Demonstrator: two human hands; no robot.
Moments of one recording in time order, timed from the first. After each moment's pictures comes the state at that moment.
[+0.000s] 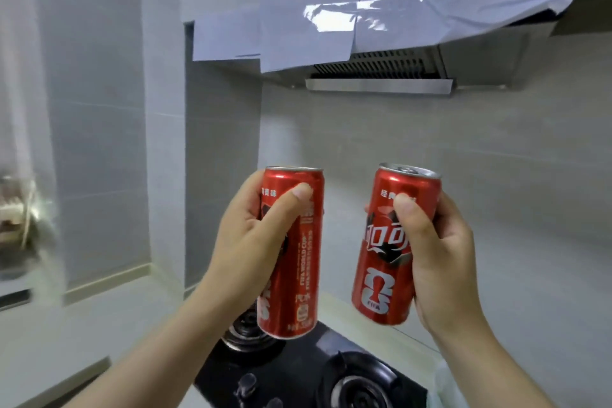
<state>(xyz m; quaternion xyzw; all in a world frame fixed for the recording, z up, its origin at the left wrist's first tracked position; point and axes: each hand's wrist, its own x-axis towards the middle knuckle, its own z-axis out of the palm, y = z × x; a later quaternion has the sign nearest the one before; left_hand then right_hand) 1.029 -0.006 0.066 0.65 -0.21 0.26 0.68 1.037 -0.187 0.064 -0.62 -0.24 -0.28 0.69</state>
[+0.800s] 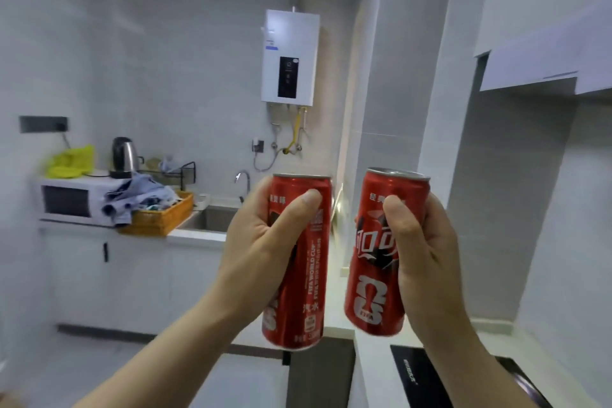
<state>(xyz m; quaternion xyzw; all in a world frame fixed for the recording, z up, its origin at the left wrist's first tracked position) 0.875 0.093 0.065 0.67 0.09 0.55 0.49 1.013 0.010 0.063 -0.44 -0.52 0.04 0.73</state>
